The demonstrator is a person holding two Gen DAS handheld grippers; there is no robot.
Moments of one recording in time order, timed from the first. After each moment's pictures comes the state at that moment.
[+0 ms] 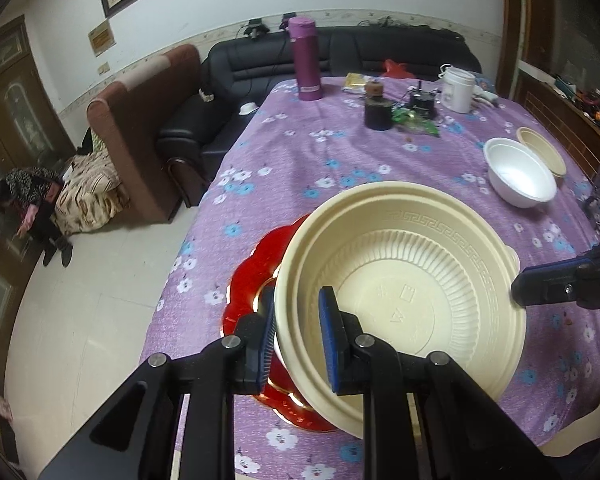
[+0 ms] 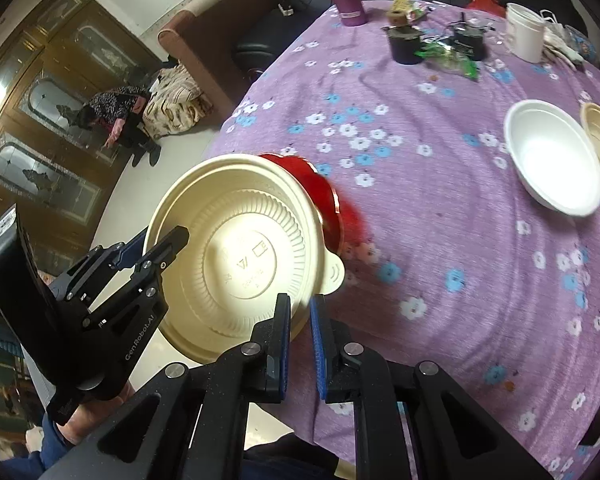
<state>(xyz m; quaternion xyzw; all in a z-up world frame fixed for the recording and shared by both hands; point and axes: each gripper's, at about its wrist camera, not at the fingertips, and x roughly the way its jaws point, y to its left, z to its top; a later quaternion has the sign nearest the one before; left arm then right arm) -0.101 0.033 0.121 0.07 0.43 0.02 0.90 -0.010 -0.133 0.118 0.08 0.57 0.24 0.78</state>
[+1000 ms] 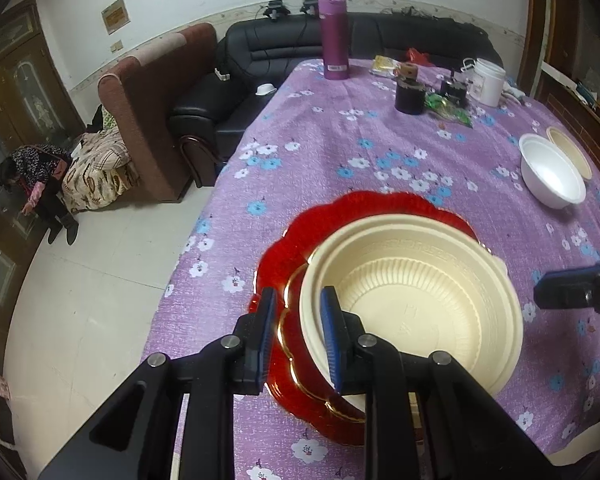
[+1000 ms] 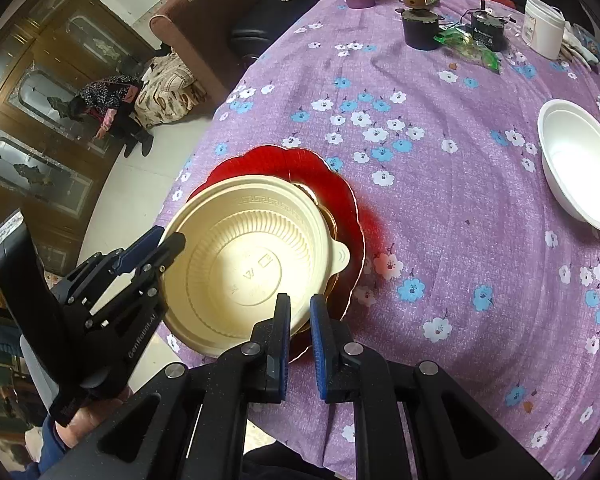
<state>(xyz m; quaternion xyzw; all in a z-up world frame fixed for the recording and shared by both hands) -0.086 0.061 0.098 0.04 0.45 0.04 0.89 0.010 -0.110 0.097 0.07 0.59 0.23 0.77</state>
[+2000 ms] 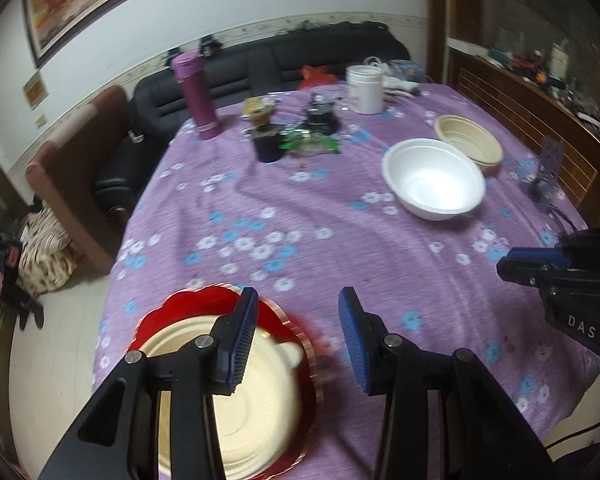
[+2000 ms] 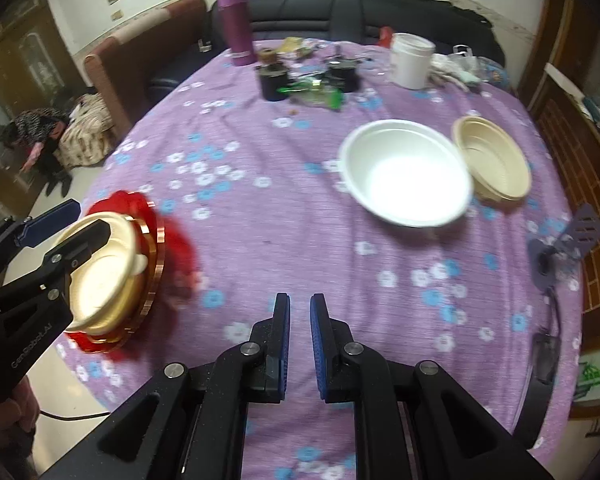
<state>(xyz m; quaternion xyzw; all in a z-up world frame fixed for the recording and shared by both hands) -0.059 -0.101 0.136 0.13 0.42 -0.10 0.89 -0.011 -0.247 0.111 0.00 0.51 0.07 0.86</state>
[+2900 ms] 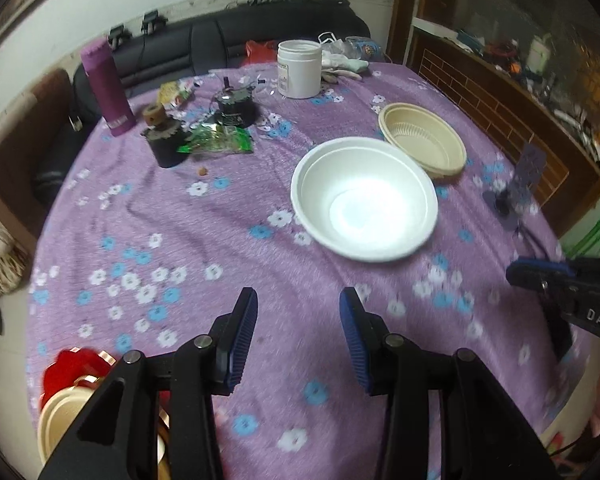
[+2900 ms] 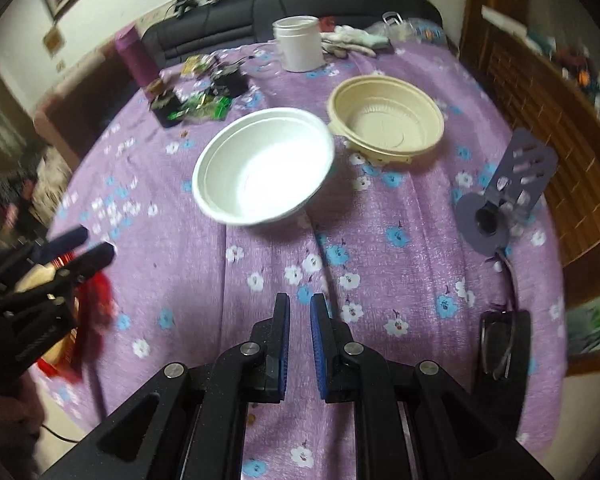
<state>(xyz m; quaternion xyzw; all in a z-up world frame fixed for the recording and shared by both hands) 0.020 -0.190 0.108 0.08 0.48 -0.17 0.86 0.004 -0.381 0.095 0.12 0.52 0.01 0.85</state>
